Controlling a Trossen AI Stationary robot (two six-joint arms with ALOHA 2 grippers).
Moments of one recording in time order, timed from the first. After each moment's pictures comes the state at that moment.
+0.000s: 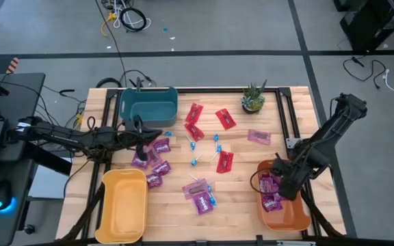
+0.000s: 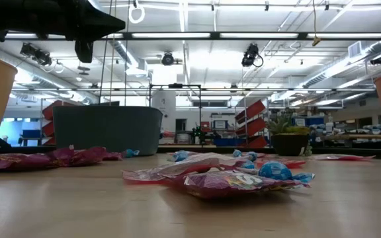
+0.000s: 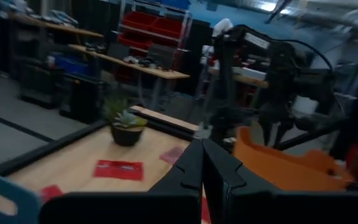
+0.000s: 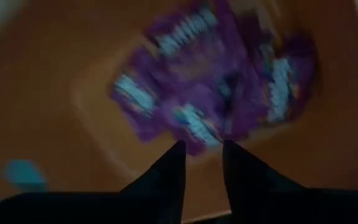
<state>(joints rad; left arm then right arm) -0.14 0.70 0.29 0.51 -0.39 -0.26 0.82 1.05 0.84 -1.13 -0.10 1.35</state>
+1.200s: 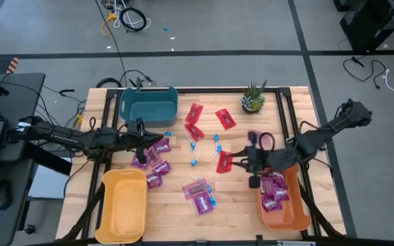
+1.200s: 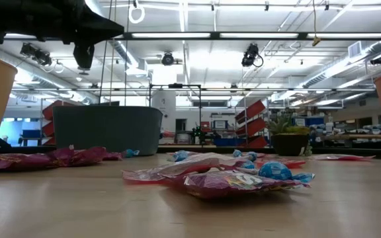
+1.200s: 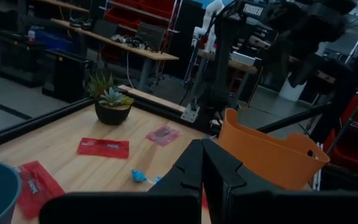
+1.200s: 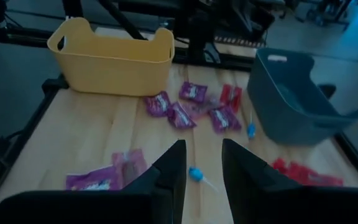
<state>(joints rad) -0.15 0.70 0.29 0.43 -0.35 -0.32 0.50 1.17 1.02 -0.36 0.53 0.13</state>
